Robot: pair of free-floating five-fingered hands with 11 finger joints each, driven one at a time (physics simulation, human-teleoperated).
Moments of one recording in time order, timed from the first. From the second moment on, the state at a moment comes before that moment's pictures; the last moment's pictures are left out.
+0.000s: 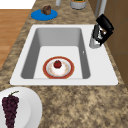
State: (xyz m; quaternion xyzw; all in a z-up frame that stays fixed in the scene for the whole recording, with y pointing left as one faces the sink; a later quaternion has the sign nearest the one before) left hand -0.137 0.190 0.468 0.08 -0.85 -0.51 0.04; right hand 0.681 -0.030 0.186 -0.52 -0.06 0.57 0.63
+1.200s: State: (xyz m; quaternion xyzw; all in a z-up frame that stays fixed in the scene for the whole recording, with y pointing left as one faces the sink) left hand -0.137 0.190 0.468 0.08 -0.85 -0.51 0.04; right hand 0.677 -0.027 0.183 -0.56 0.00 0.54 0.63
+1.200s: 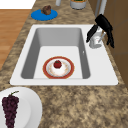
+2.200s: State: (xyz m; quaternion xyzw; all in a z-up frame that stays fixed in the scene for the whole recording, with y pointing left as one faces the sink) left hand -0.137 0.190 0.468 0.08 -0.85 -0.51 0.04; right hand 0.685 -0.036 0.202 -0.52 0.04 0.54 0.66
